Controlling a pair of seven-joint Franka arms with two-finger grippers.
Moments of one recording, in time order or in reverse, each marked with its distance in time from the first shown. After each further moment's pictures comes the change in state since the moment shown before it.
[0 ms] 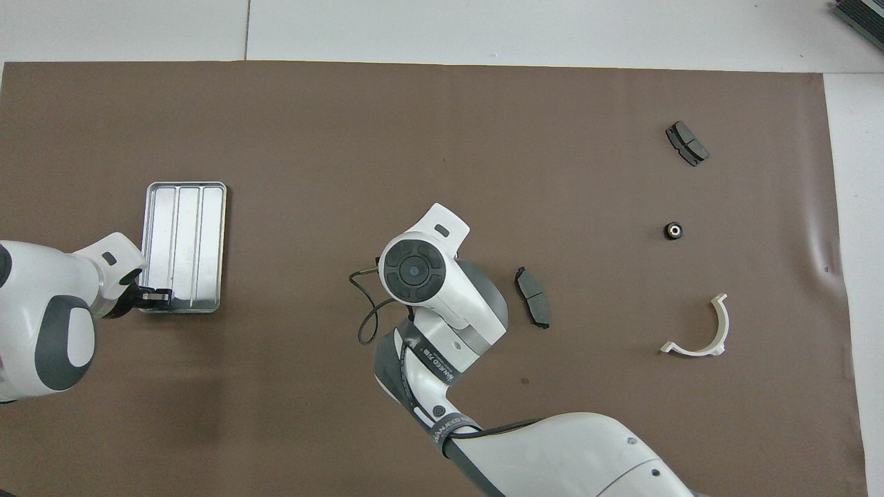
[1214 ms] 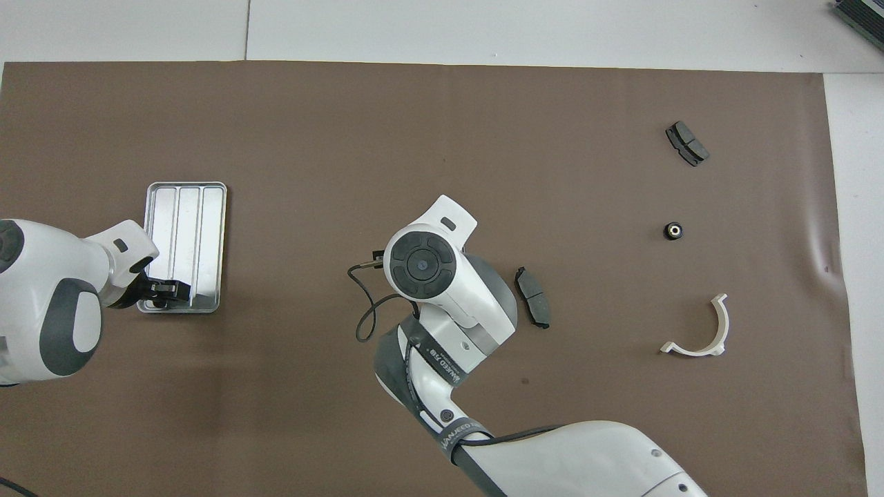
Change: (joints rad) left arm -0.034 0.013 0.000 0.067 0.000 -0.094 -0.009; right arm -0.016 -0.025 0.007 0.011 0.008 -0.012 0.000
